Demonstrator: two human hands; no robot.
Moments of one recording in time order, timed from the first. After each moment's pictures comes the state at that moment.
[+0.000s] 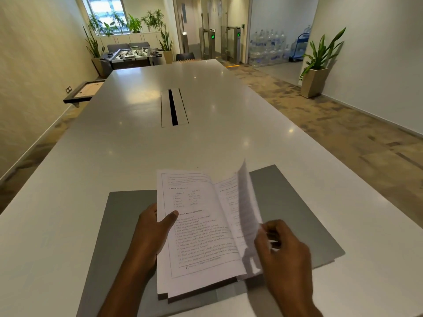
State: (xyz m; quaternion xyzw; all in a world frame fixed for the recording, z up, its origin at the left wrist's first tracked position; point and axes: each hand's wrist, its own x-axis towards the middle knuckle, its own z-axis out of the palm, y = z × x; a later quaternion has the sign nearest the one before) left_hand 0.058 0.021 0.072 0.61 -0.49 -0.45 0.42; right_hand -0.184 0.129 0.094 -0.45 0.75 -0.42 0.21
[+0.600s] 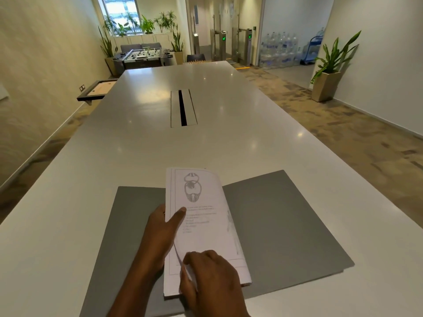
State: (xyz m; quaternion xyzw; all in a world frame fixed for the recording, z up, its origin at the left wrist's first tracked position) left_hand 0.047 0.026 0.080 0.62 -0.44 -0.48 0.44; right_hand -0.082 0.111 0.064 -0.76 0.59 -0.23 0.16
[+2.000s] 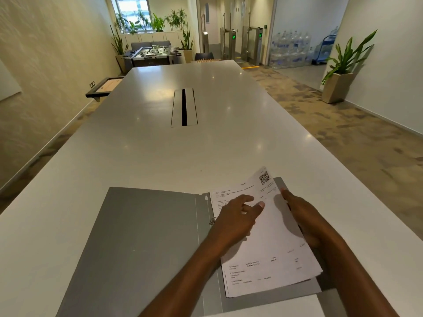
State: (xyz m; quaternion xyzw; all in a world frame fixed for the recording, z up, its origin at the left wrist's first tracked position) left_hand -0.117 0.005 0.105 0.55 -0.59 -0.52 0.29; right_hand -0.319 -0.013 0.081 -0.39 0.68 -0.36 0.51
